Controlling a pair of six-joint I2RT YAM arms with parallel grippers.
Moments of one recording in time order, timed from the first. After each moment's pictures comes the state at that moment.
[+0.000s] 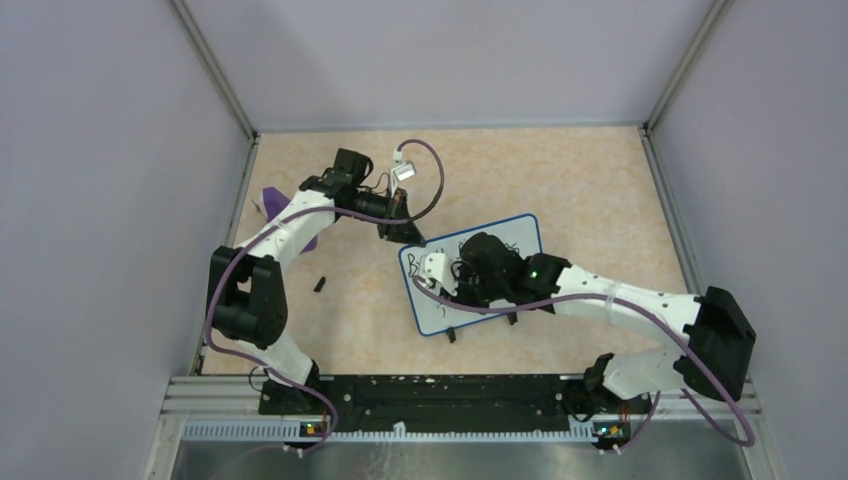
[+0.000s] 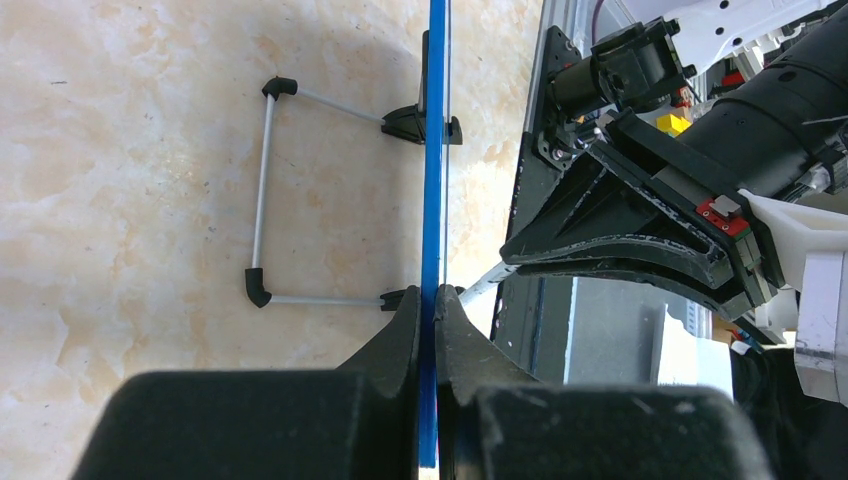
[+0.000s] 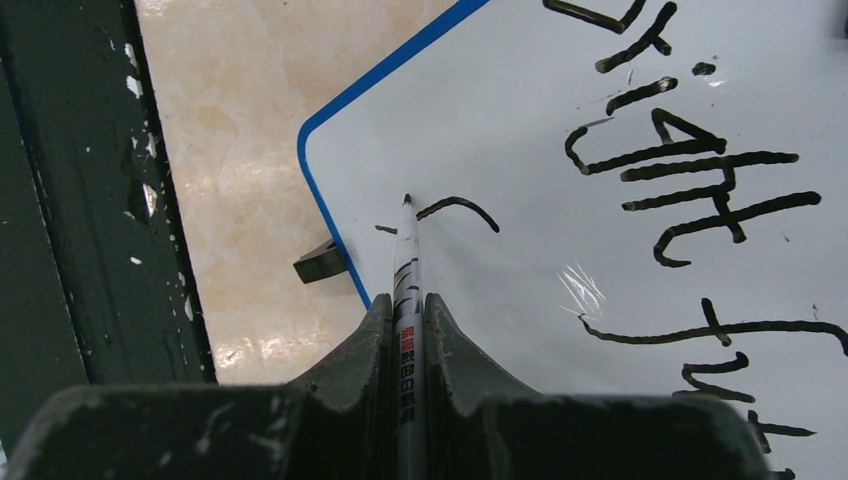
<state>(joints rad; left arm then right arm) -0.30 1.65 1.28 -0.65 1.14 0.22 1.02 1.30 0.95 -0.47 -0.19 -0.40</state>
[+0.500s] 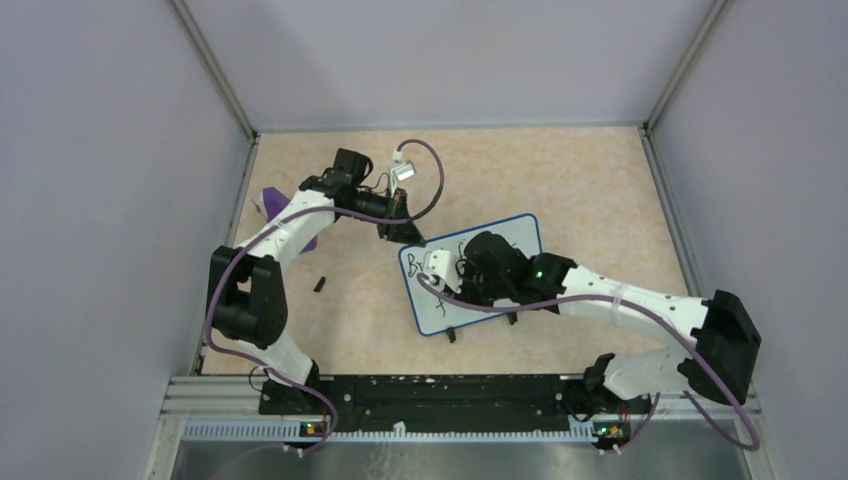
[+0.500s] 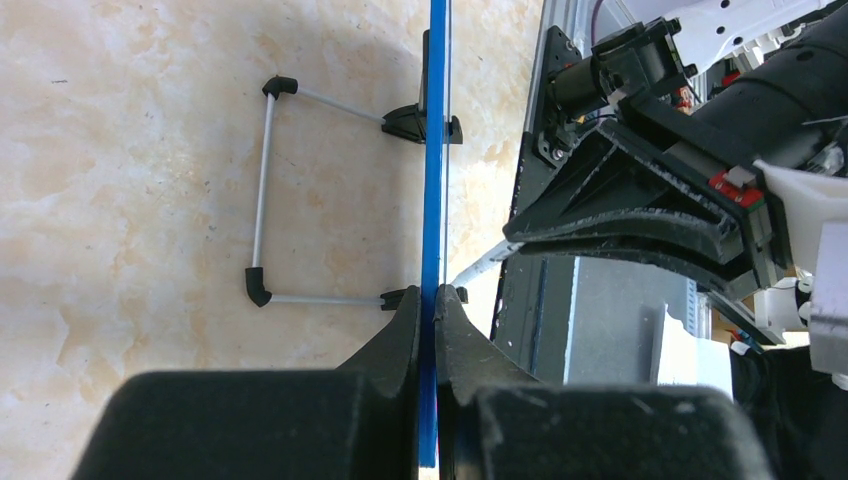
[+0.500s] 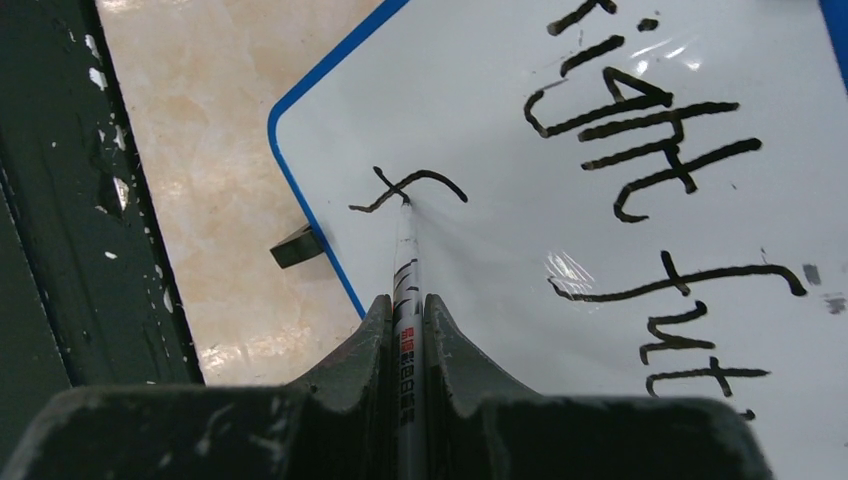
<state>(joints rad) -0.30 1.65 1.28 -0.65 1.14 0.22 1.01 1.29 0.95 -0.49 -0.13 -0.39</state>
